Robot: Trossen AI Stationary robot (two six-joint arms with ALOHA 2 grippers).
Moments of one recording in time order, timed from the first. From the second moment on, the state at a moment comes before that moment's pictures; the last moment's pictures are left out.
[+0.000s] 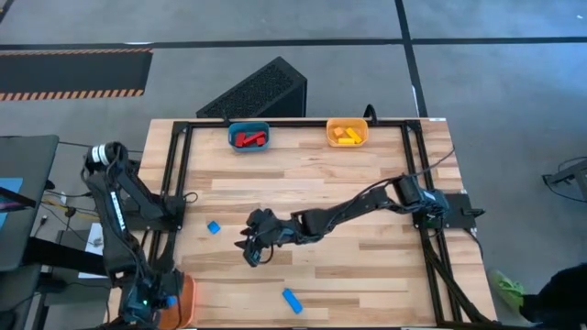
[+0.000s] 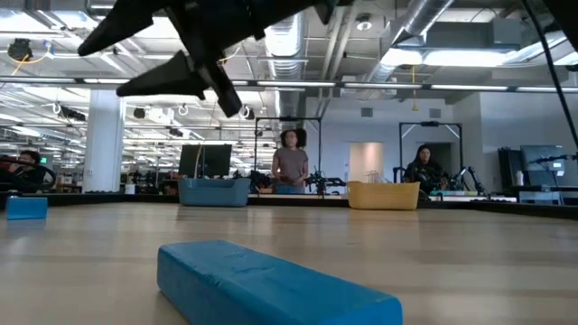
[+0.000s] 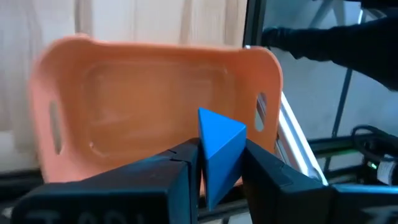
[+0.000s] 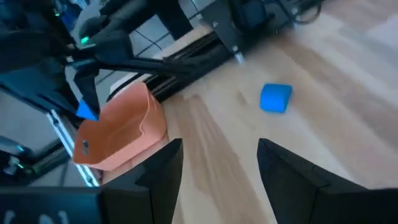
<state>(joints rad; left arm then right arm) -1.29 1.32 0.86 -0.67 0.00 -1.40 0.24 2.24 1.73 0.08 0.21 0.69</state>
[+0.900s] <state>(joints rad) -1.24 1.26 0.84 -0.77 -0.09 -1.72 0.22 2.25 1.76 0.07 0.20 0.03</state>
